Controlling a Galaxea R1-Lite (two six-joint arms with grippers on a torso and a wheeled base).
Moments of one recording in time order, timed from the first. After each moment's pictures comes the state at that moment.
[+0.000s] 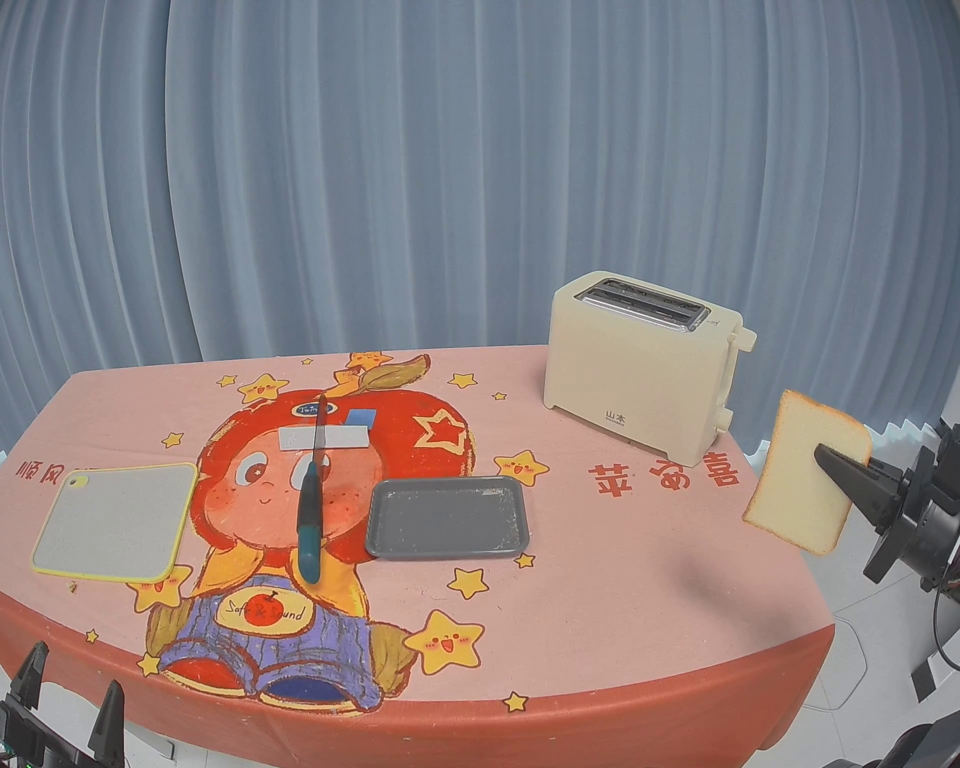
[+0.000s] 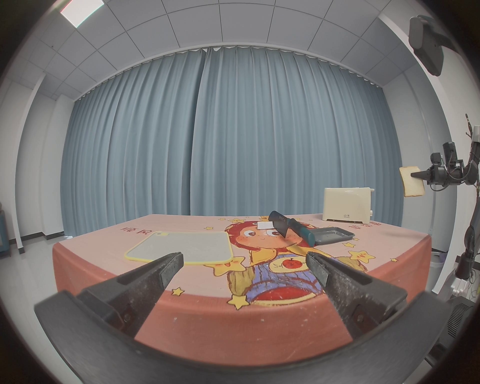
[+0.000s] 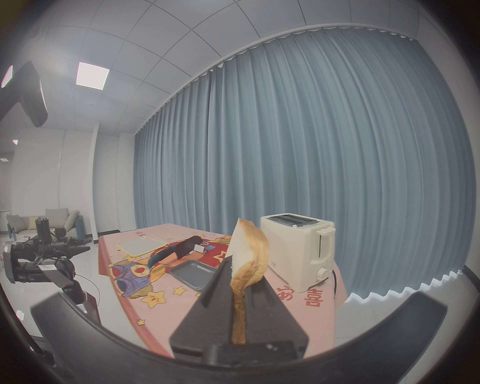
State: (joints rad) left arm 0.00 0.02 -0.02 0.00 0.01 0.00; right arm 0.36 1.15 -0.24 -0.88 0.23 0.04
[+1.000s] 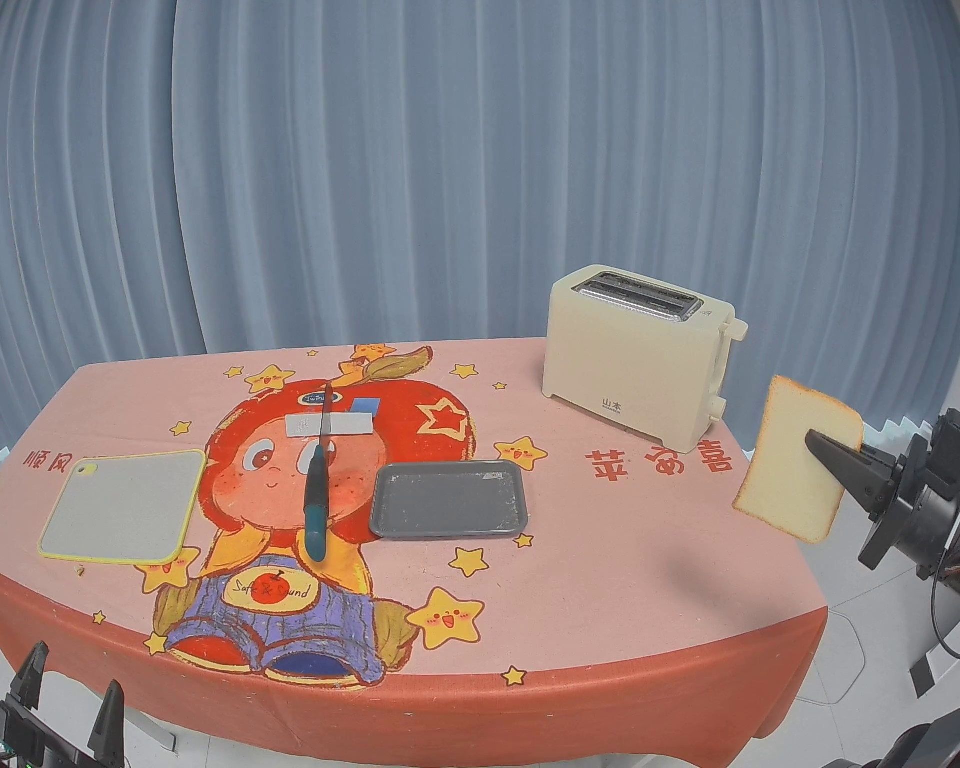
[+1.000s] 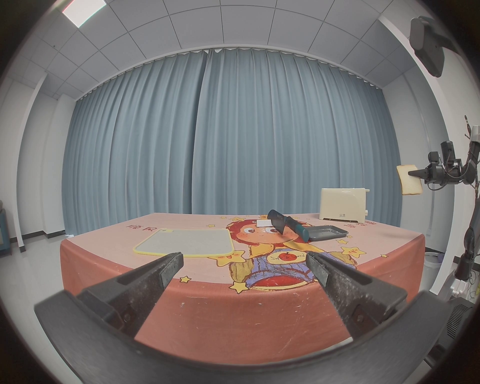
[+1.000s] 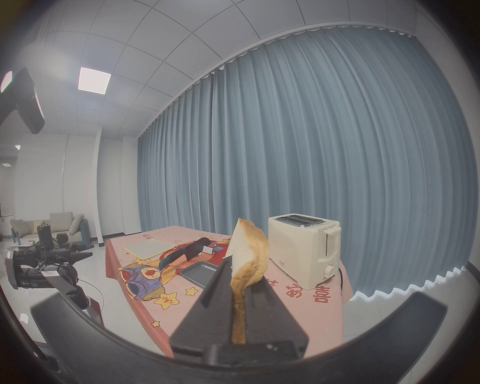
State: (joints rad) left arm 0.00 0.02 -0.02 0.00 0.01 -0.01; right arm 0.39 1.18 -0.28 -0.88 0.22 0.07
